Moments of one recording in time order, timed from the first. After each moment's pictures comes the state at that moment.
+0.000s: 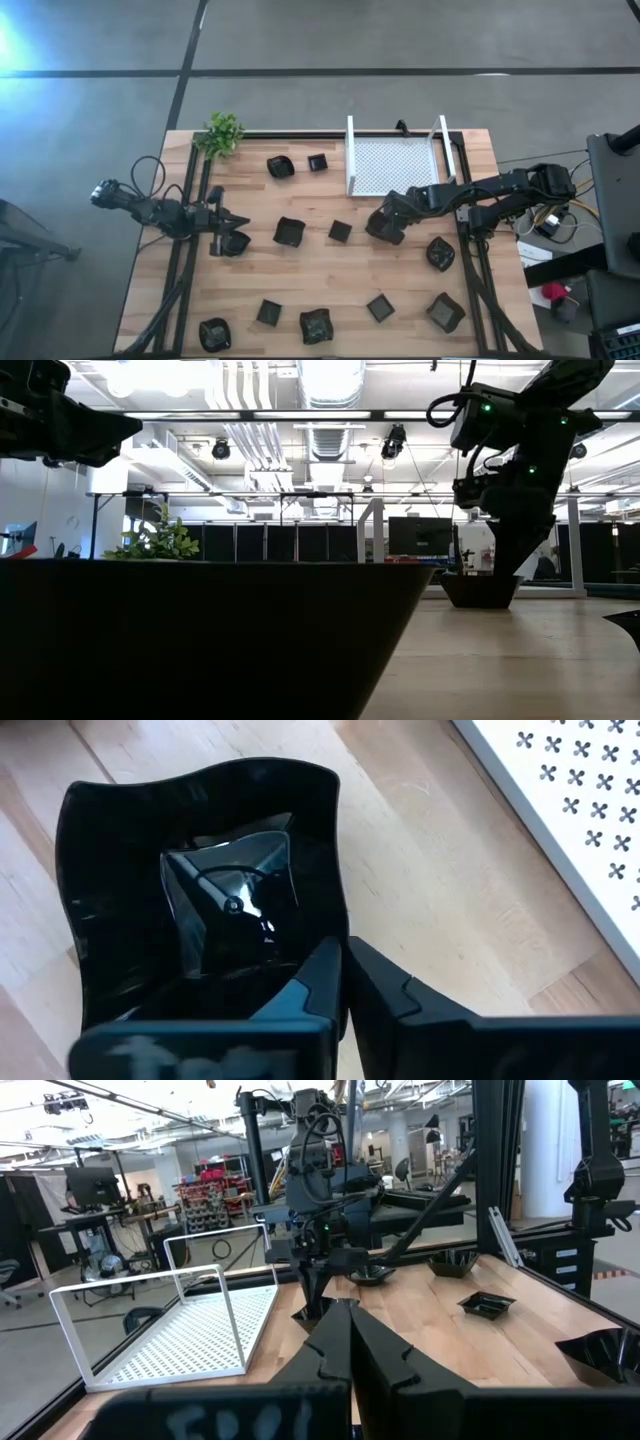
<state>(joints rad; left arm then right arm) -0.37 0.03 0.01 0.05 -0.38 0.18 -0.05 1.34 0.62 -0.54 0.14 0.58</state>
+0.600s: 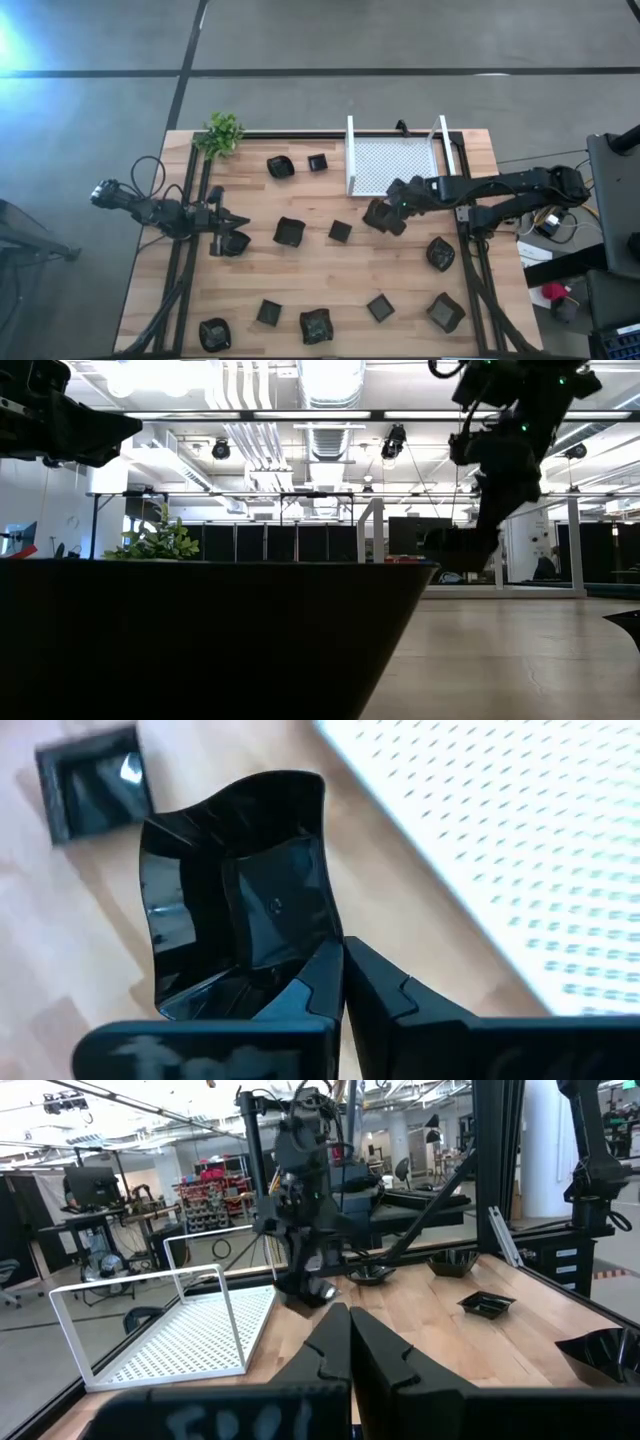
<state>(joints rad) -0.37 0.03 0.01 0.05 -0.38 0.18 -0.07 1.20 0.75 -0.69 0.22 0.58</state>
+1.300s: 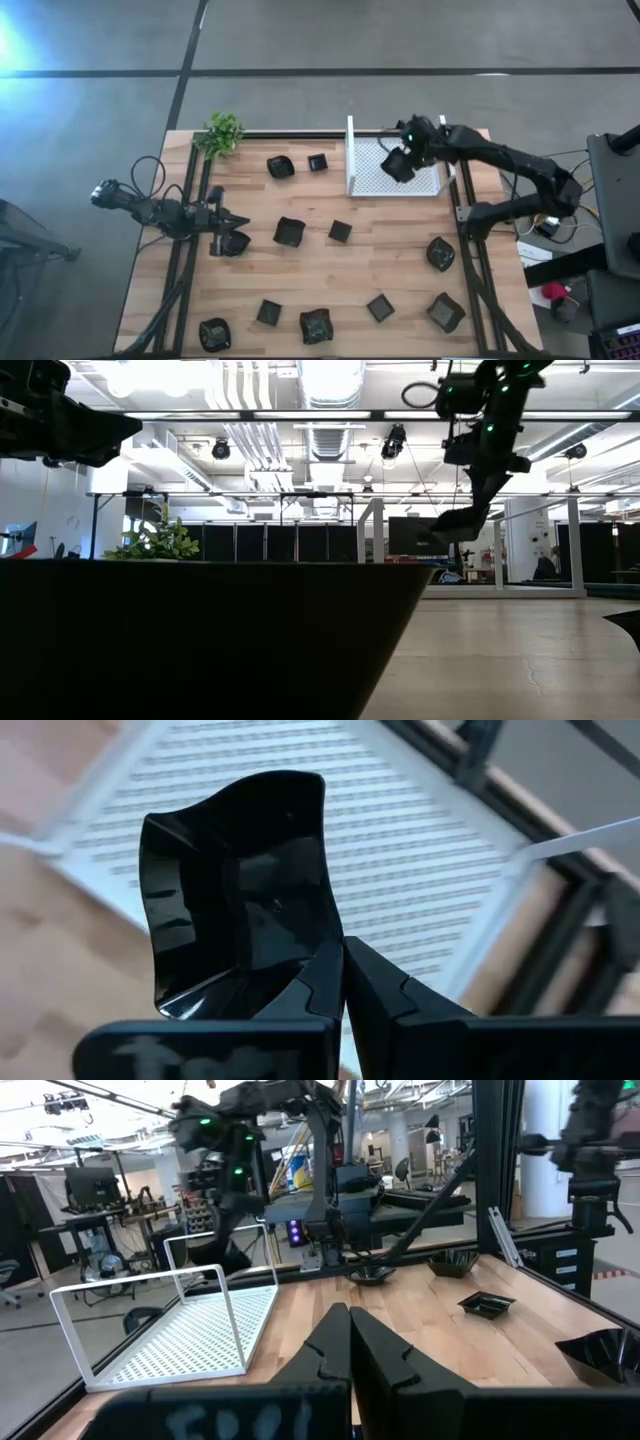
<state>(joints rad) -0.37 0.03 0.01 0.05 -0.38 0.18 -0.62 1.28 1.06 -1.00 0.24 0.28</state>
